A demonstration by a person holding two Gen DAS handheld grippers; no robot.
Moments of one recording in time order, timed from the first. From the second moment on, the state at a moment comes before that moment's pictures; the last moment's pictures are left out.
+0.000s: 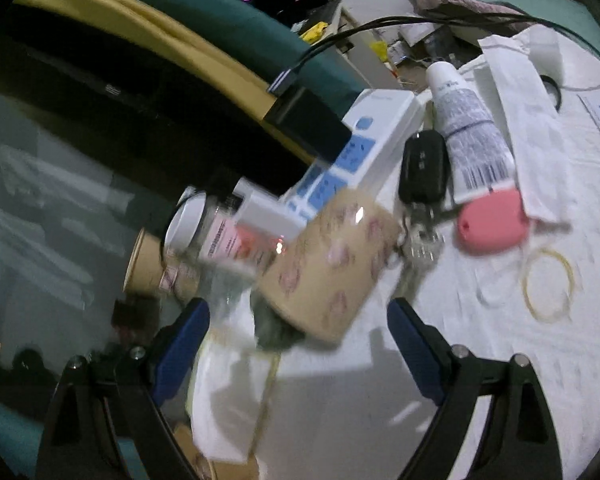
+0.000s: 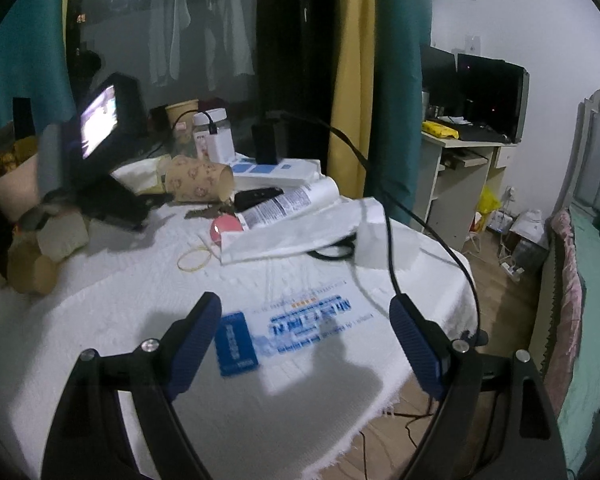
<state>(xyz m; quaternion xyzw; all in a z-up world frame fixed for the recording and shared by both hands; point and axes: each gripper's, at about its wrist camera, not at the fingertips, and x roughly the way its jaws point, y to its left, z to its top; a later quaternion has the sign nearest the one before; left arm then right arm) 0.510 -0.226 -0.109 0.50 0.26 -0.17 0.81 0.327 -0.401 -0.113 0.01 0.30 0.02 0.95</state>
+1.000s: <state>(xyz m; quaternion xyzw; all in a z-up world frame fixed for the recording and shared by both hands) 0.369 -0.160 -0.047 0.55 0.29 -0.15 0.77 0.216 -0.385 -0.108 0.02 0.29 0.05 0.95</state>
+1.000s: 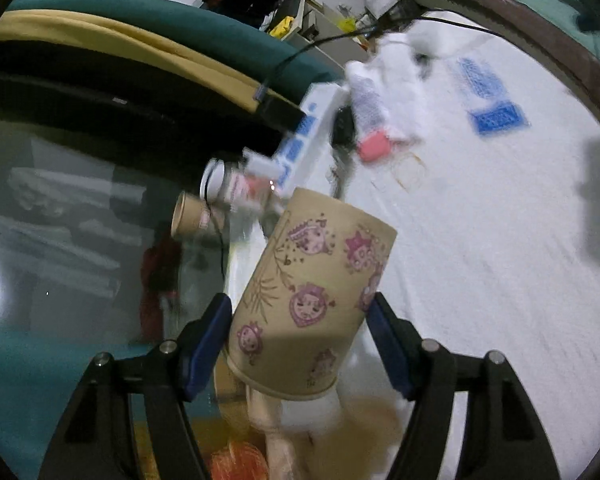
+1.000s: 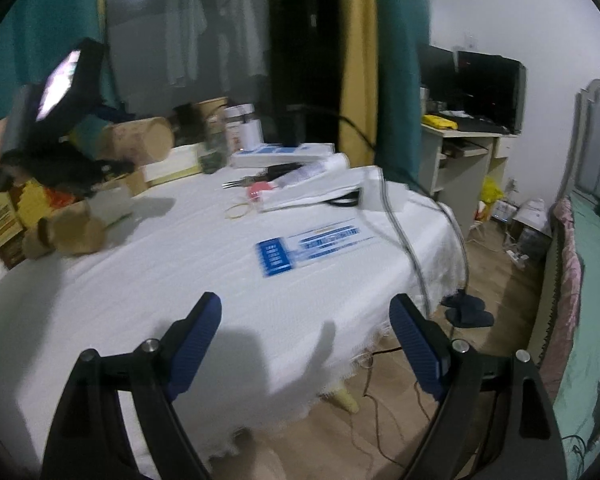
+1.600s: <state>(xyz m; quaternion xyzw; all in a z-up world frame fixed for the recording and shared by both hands) 0.179 -0.076 -0.113 0.43 0.46 -0.20 0.75 0.156 -0.273 -0.106 0.03 0.35 0.18 0.92</state>
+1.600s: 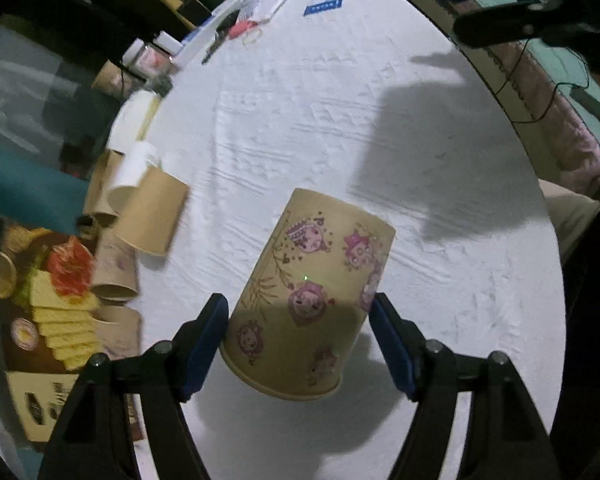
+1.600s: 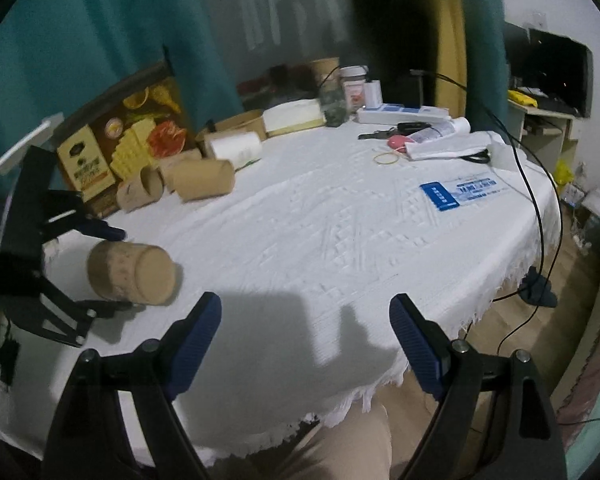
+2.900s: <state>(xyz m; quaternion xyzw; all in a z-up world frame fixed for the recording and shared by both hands) -0.006 0.125 -0.075 -0.11 0.37 -0.06 0.92 0.169 -0.026 -0.120 -0.63 0.35 0.48 0.49</state>
